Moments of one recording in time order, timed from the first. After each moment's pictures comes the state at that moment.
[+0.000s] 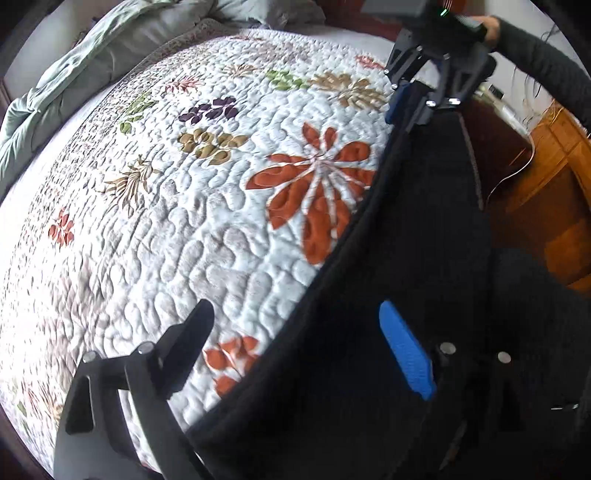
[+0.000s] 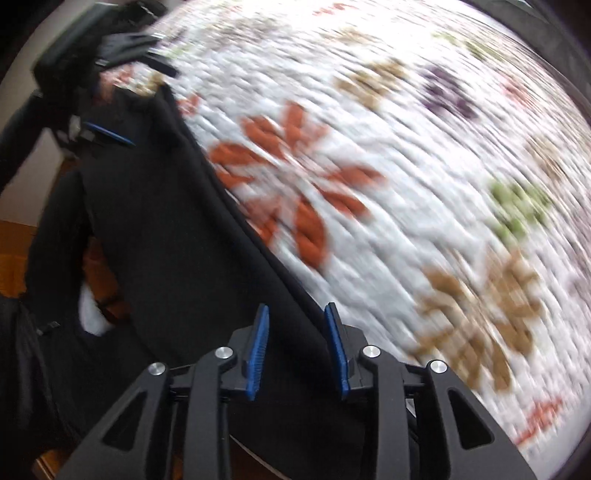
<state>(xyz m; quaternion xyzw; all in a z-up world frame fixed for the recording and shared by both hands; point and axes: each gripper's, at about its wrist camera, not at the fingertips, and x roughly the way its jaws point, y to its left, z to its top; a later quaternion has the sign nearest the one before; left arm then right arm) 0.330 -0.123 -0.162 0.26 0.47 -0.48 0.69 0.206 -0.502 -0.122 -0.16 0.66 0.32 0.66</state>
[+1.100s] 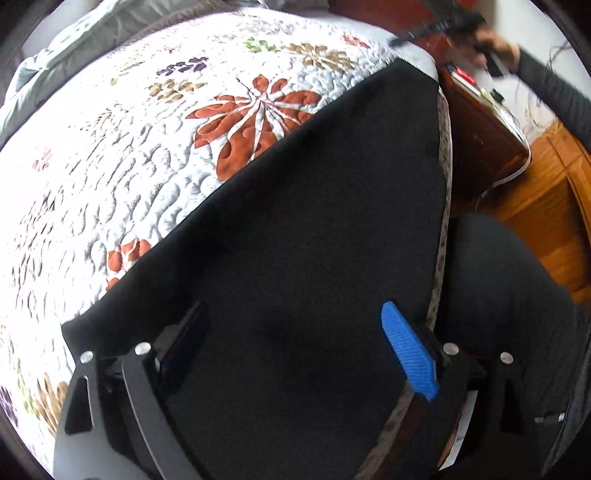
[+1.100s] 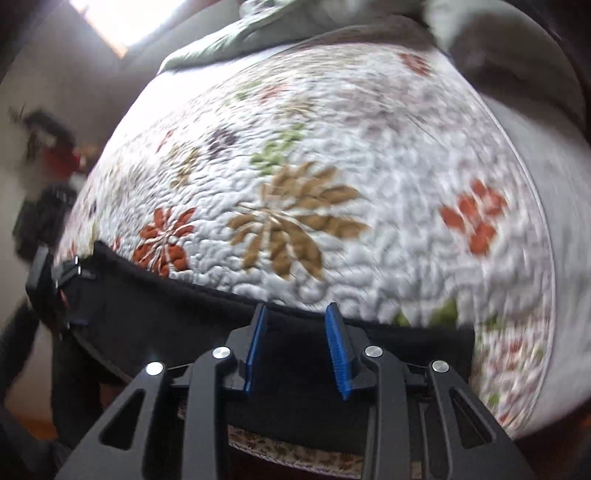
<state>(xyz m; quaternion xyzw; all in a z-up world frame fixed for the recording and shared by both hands) 0.223 -0.129 -0.205 0.22 0.51 -0.45 0.70 0.130 -0.690 -0.116 0.16 0.57 0.12 0.80</state>
